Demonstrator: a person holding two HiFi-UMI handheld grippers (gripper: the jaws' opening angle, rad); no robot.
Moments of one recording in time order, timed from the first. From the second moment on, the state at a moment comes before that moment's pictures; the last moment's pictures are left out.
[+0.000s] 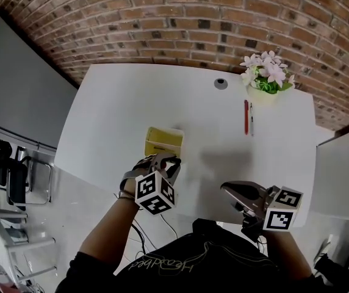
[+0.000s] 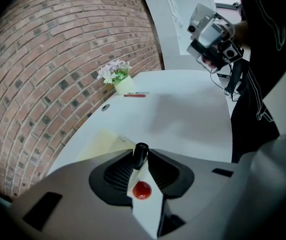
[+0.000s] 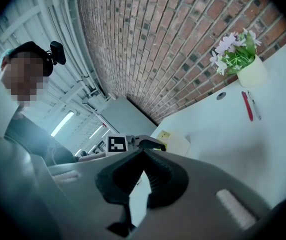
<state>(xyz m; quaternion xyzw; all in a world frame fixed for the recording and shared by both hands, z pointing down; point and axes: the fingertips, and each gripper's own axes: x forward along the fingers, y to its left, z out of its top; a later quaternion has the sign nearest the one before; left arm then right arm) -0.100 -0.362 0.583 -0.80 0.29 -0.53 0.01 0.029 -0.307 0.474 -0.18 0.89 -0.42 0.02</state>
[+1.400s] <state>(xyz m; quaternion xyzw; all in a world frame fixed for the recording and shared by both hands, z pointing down) -0.117 -0.359 0.503 -0.81 0.41 -0.41 0.02 0.018 -0.262 0.459 -0.17 0.90 -0.41 0.03</state>
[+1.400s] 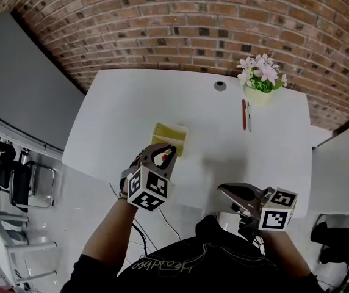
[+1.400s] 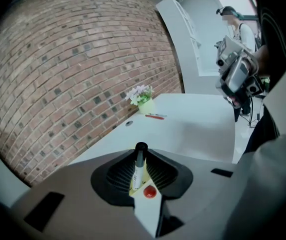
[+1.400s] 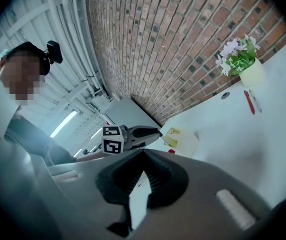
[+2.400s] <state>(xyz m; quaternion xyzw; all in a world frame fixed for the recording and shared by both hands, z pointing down) -0.107 -0.206 0.348 -0.90 0.41 -0.10 -0.15 -0.002 -0.170 0.361 -0.17 0.94 -0.30 0.07</state>
